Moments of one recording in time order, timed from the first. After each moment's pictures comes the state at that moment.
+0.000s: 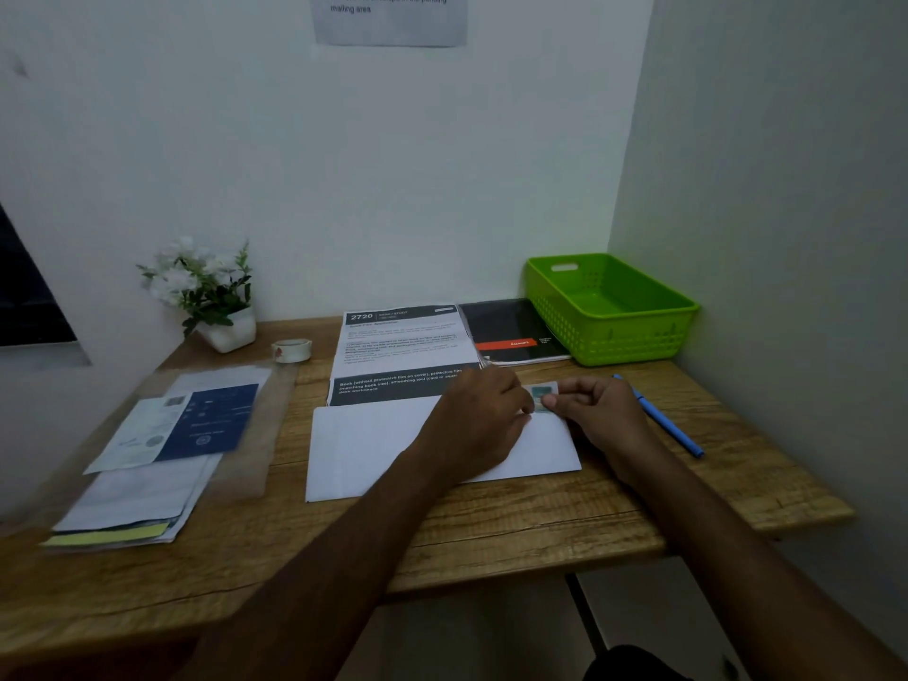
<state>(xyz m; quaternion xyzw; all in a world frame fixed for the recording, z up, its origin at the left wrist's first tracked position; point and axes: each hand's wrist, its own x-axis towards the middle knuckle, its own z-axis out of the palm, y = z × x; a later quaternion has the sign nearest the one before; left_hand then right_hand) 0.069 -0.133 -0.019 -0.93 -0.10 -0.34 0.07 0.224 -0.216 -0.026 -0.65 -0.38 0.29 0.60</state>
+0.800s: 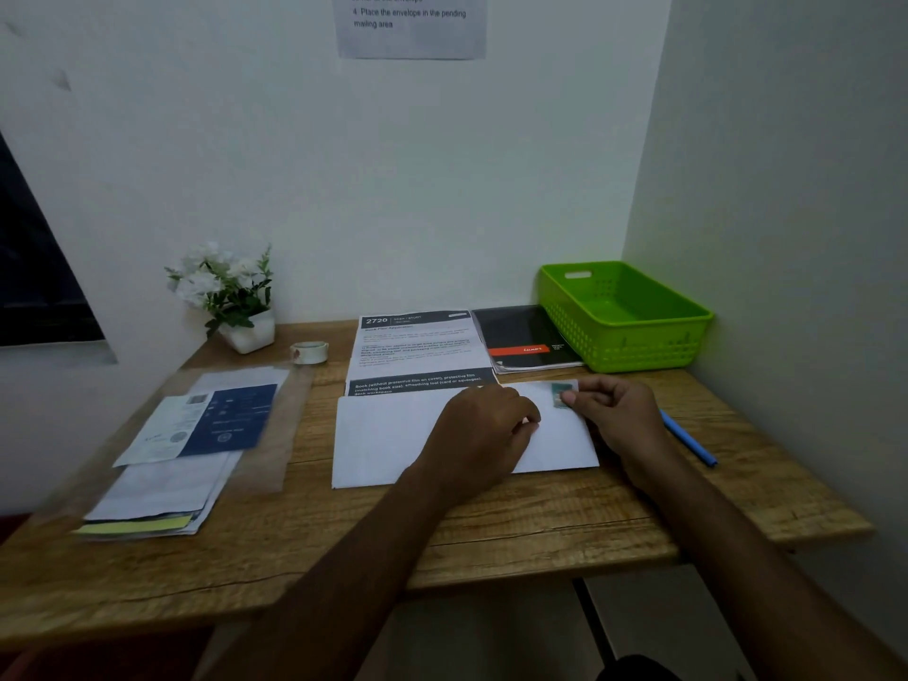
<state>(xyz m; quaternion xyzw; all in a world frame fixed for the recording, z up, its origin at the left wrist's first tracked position) 0.057 -0.145 -0.024 -0.90 -0.13 -0.42 0.03 0.225 -0.214 -0.024 -0.64 -0.36 0.25 0.63</state>
